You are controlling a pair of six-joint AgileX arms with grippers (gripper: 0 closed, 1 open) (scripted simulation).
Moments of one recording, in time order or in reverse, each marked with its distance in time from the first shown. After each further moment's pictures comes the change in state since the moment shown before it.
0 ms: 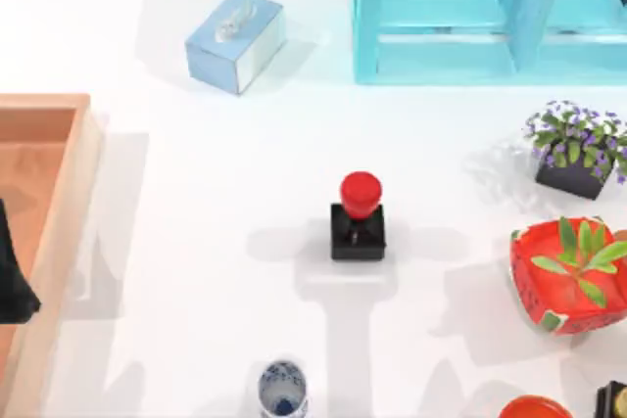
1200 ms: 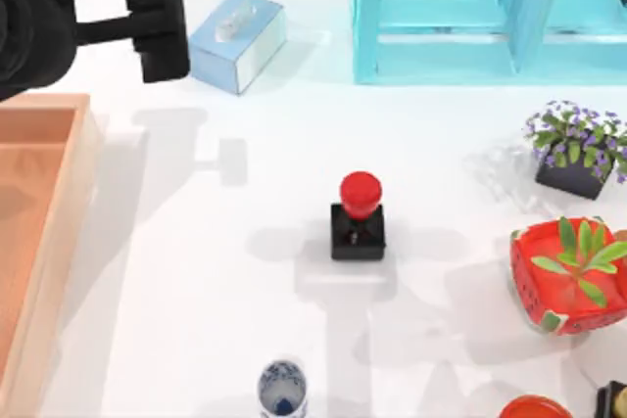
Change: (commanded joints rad) left arm -0.393 1.260 1.247 -0.806 0.003 -0.375; right arm 0.000 0.000 0.000 0.000 0.000 0.000
